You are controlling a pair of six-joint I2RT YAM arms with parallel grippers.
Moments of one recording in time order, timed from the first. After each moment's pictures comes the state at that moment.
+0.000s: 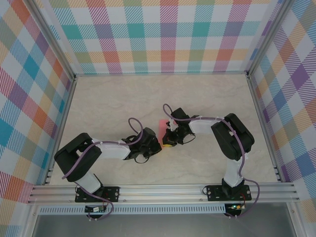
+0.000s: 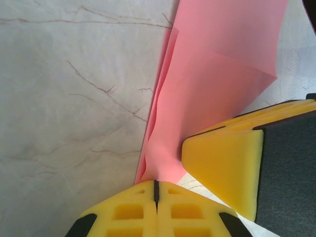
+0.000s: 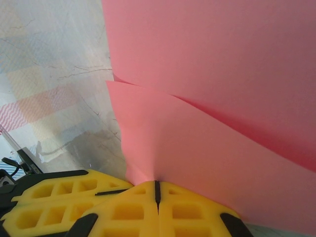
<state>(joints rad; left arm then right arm) -0.84 1.60 0.62 0.11 0.12 -1.19 0.63 1.89 1.01 -0.36 -0.64 0.66</state>
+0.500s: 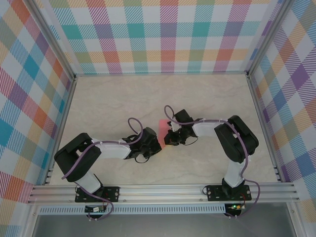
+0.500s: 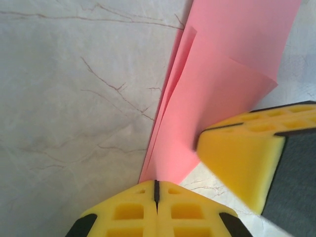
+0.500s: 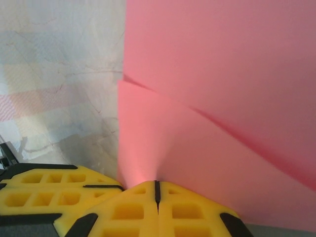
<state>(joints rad) -0.85 1.60 0.65 0.04 0.10 -1.23 0.59 1.83 0.91 -0.22 -0.60 0.55</state>
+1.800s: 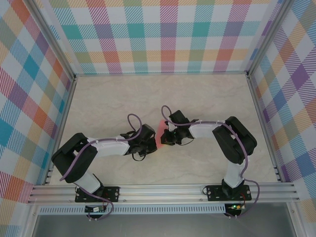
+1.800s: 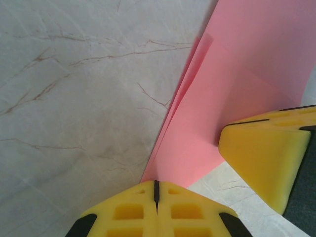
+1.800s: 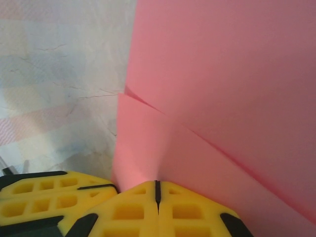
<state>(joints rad) -0.79 1.58 0.71 -0.17 0.09 -1.08 0.67 1.83 0.94 -0.20 -0.51 0.69</state>
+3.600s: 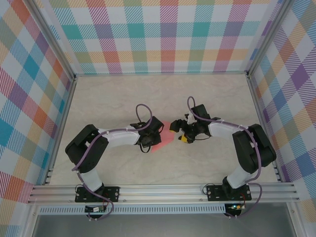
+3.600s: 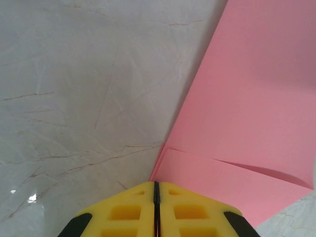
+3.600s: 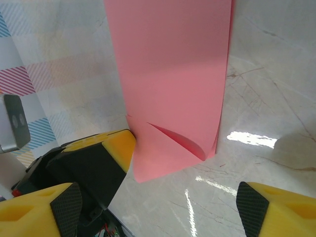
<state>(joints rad) -0.79 1.75 0.97 -0.36 -0.08 -0.98 0.44 1.63 0.81 -0.20 -0.67 0.87</state>
